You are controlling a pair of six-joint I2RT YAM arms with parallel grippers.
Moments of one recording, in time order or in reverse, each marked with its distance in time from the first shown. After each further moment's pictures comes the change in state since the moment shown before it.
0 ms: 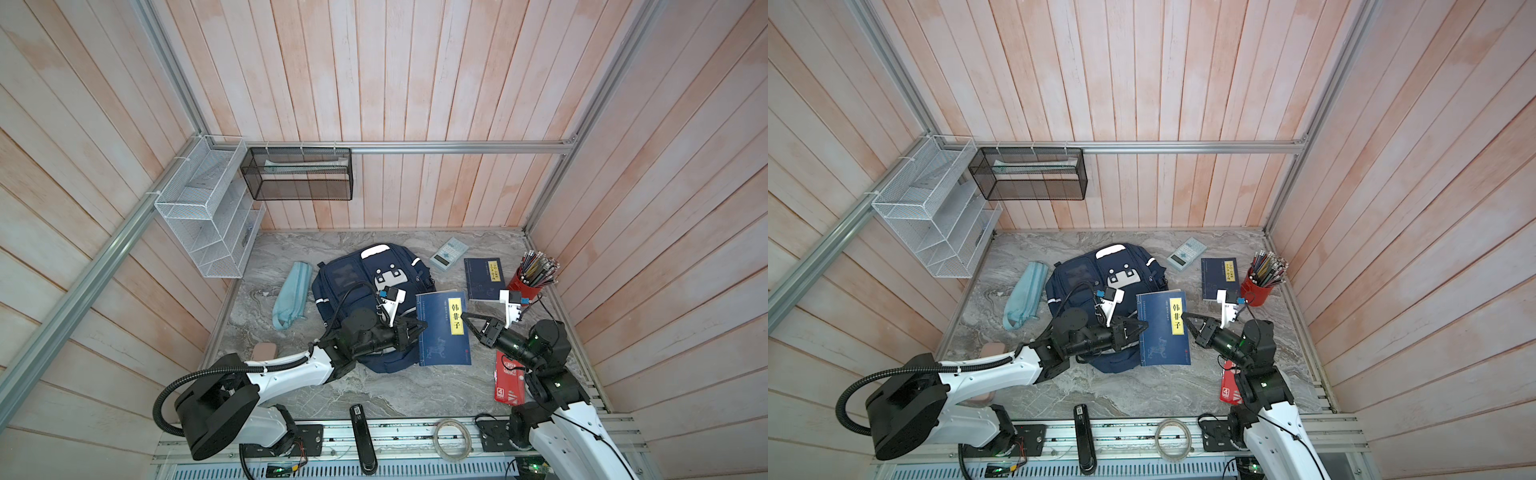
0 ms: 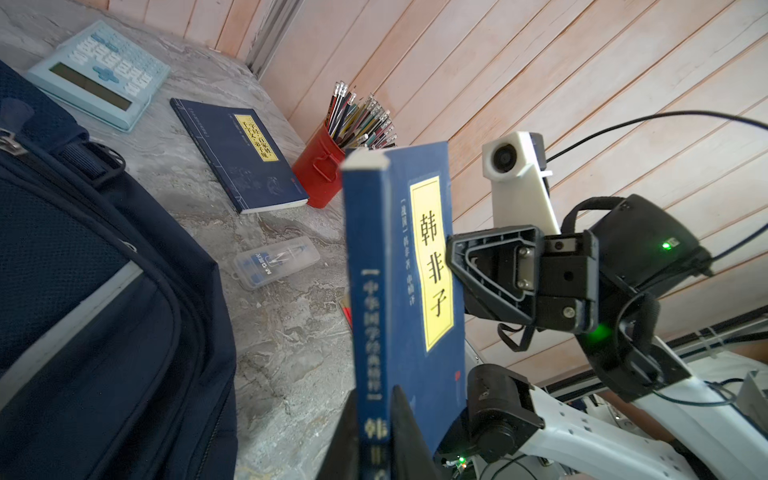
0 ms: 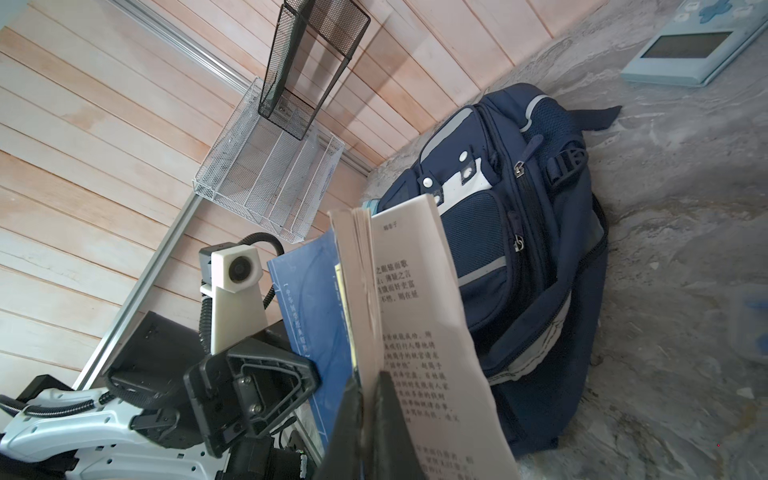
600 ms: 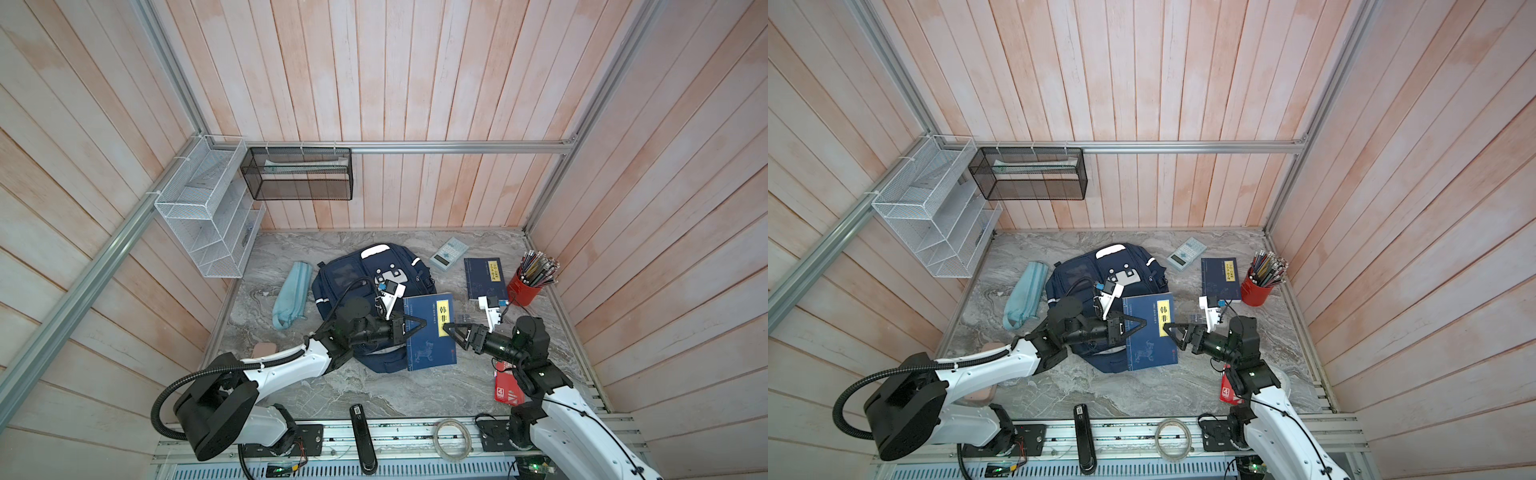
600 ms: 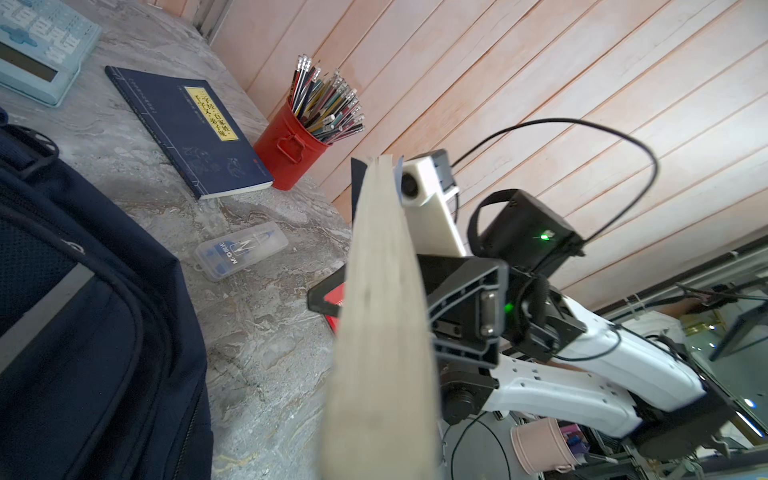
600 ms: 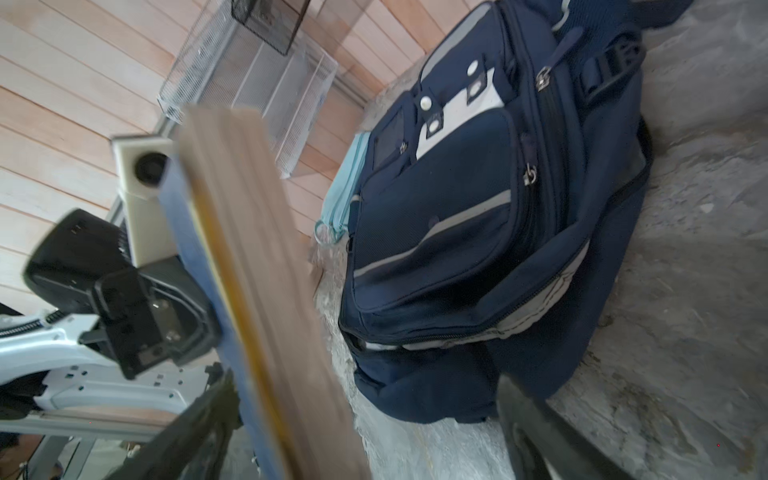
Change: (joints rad) left arm 0.103 -0.023 0.050 -0.051 0.248 -0.020; right arm 0.071 0.187 -0.081 0.130 -0.095 -0.130
